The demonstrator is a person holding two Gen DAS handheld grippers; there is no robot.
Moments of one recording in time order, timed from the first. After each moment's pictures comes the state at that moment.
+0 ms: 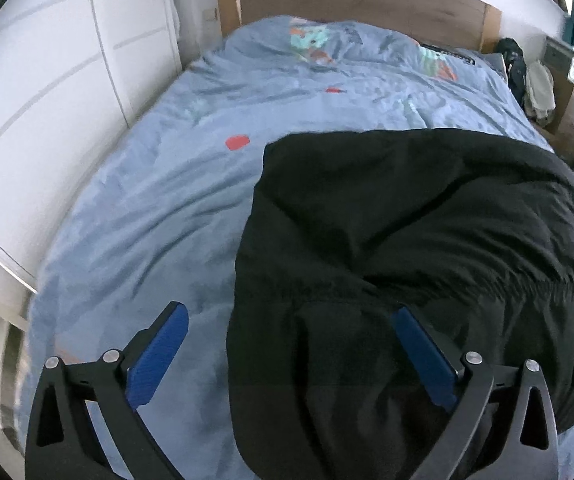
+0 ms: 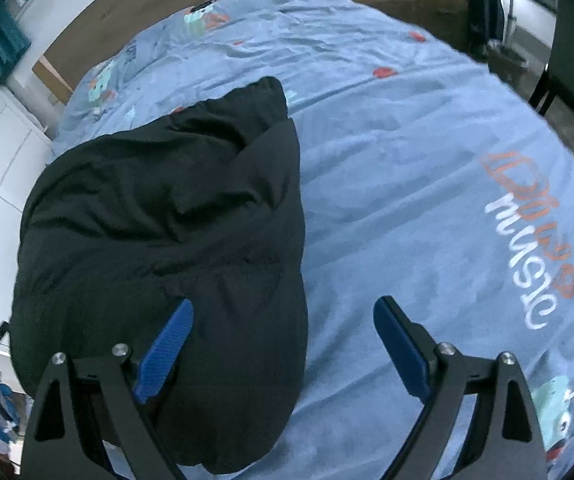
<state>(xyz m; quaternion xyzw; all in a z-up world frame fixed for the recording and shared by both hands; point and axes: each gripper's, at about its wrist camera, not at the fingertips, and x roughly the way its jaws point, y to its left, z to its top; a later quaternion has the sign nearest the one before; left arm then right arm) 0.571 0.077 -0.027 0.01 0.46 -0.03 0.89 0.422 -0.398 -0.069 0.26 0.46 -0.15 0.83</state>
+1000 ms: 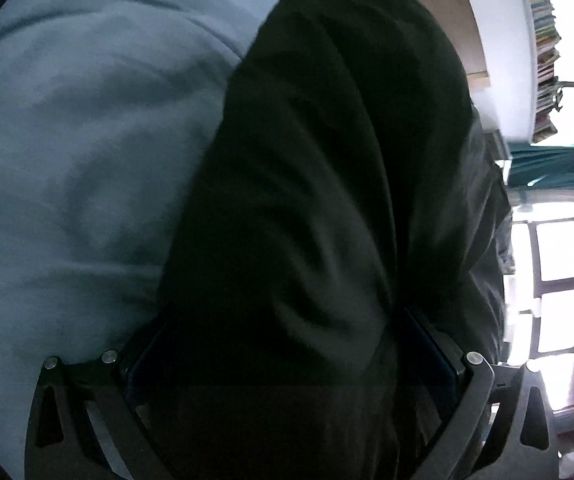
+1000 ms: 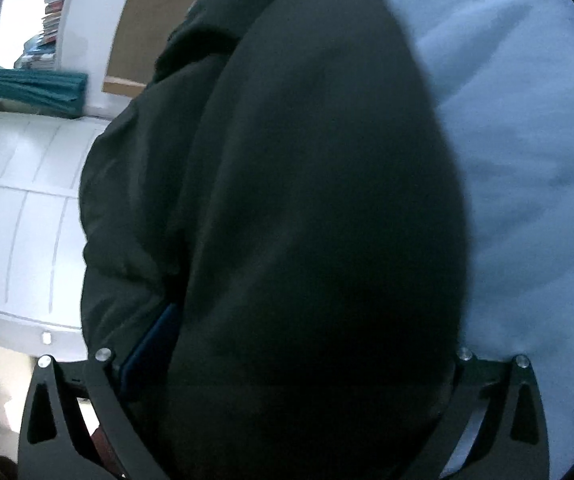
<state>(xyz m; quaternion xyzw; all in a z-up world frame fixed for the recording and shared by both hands) 0.643 0.121 -0.159 -0.36 0.58 -0.27 0.68 0.520 -0.409 -0.188 0.46 0.45 0.12 0.76</state>
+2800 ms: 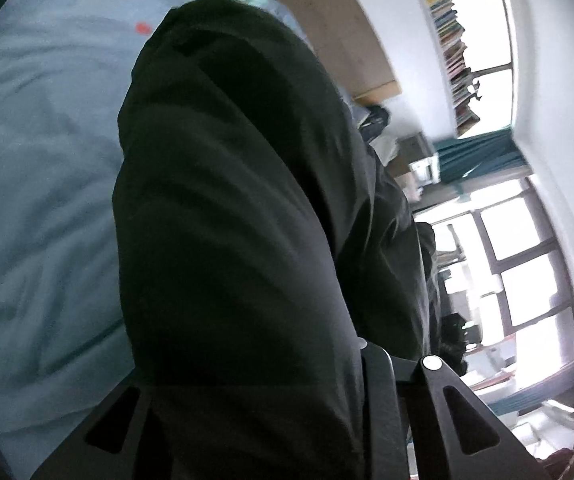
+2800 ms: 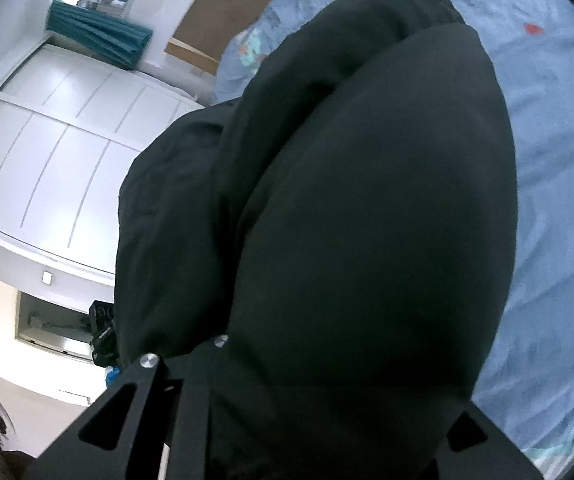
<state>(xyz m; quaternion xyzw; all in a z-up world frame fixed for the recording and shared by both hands) 0.474 0.107 -0.056 -0.36 0.48 -0.32 0.74 0.396 -0.325 -0.028 0.38 0.44 0.15 0.80</state>
